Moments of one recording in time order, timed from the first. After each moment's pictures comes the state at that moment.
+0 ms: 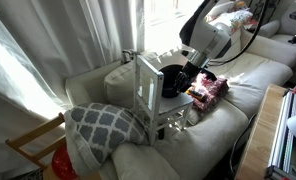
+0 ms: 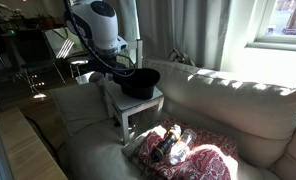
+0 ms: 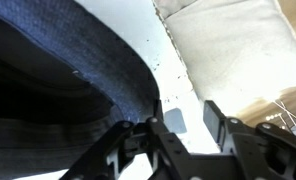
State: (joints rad) arm -0.16 0.41 0.36 -2.36 1.42 2.80 -1.94
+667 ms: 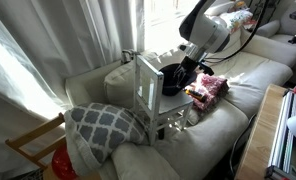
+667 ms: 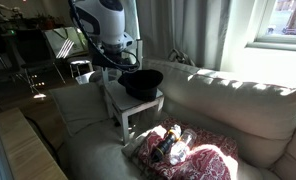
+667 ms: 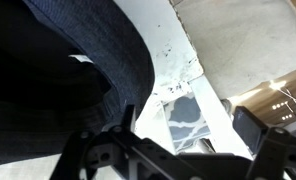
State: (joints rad) arm -0.16 0.40 0.32 -2.33 1.31 2.75 -1.77
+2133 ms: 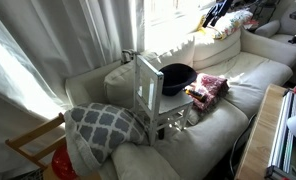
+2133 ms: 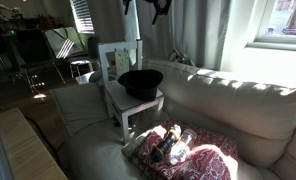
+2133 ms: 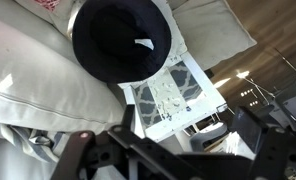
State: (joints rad) arm -0.29 0.02 -0.18 -2.14 0.67 1.91 -1.47
